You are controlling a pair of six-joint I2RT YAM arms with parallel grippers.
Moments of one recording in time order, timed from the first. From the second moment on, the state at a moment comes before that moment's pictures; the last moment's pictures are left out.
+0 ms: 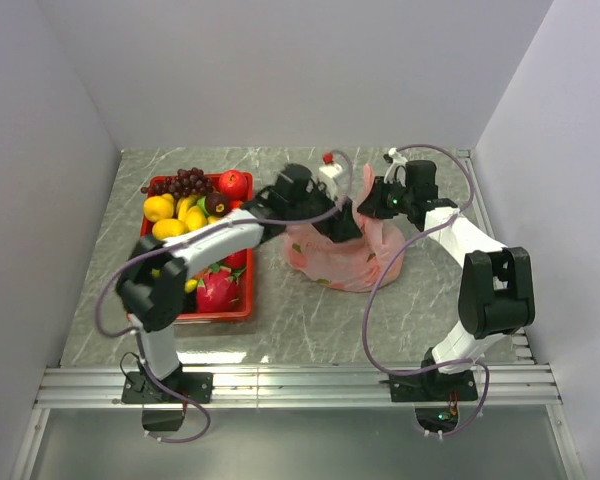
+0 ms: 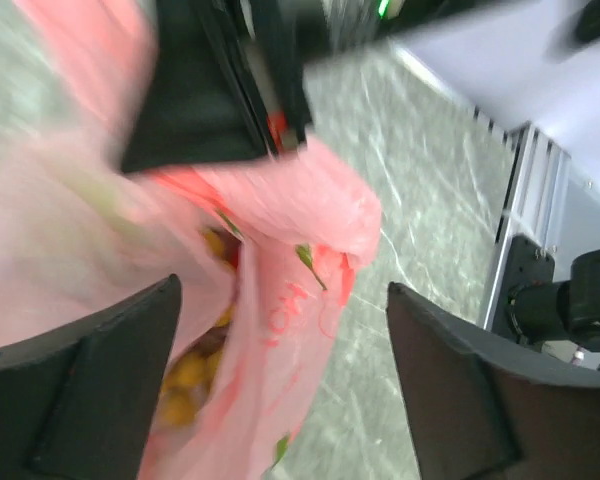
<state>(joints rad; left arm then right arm) -0.75 1.85 1.42 0.02 0.50 -0.24 0.12 1.63 1.10 -0.12 -0.51 0.21</state>
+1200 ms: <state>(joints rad) -0.33 1.25 1.03 -0.31 0.89 0.70 0.16 1.39 1.18 -0.34 -0.52 -0.05</state>
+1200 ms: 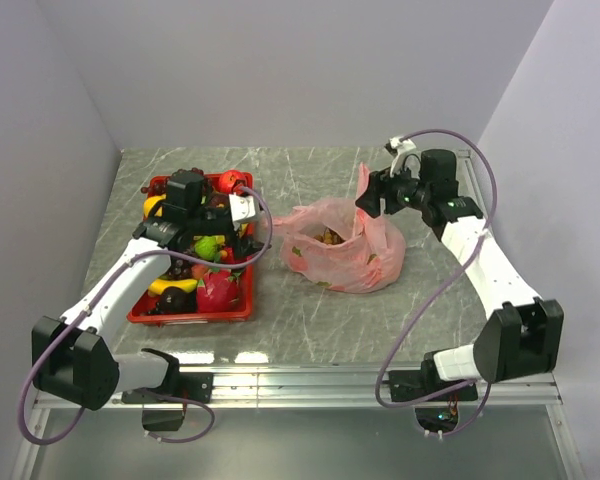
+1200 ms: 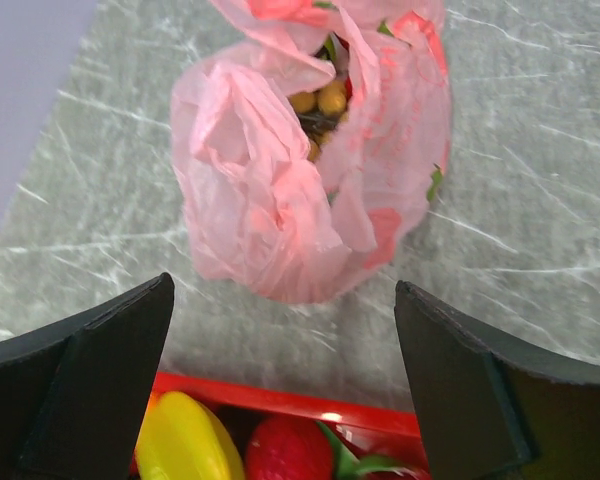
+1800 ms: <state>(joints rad) -0.39 1.26 1.06 -0.28 0.93 0.80 0.34 1.32 1.17 -0.19 -0.65 -0.12</state>
